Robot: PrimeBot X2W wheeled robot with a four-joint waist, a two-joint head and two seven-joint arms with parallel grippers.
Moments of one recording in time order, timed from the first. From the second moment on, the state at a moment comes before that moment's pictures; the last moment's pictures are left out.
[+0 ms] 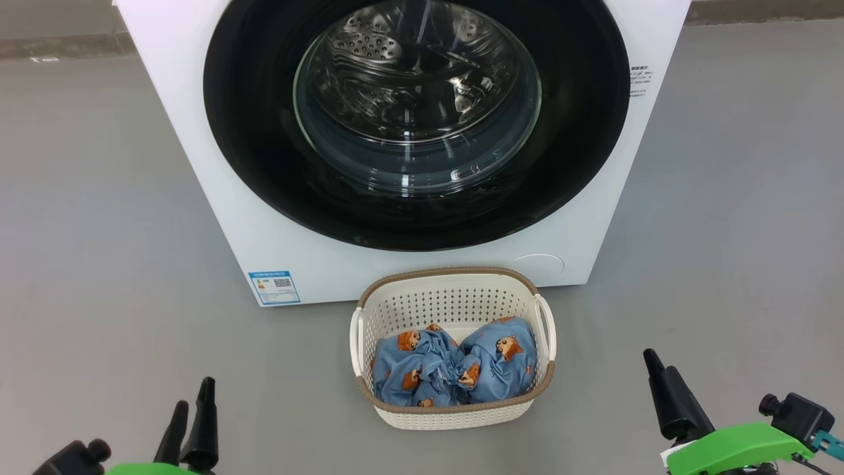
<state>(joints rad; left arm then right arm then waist) -0.01 0.06 0.00 0.23 -0.92 -0.13 -0.07 -0.05 -0.09 0.00 0.31 0.97 0.13 -0.07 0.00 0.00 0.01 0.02</state>
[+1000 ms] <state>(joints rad) -0.01 0.08 -0.04 0.18 -0.59 -0.13 -0.16 -0.08 -0.12 0.06 0.32 0.68 0.13 -0.16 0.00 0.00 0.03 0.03</state>
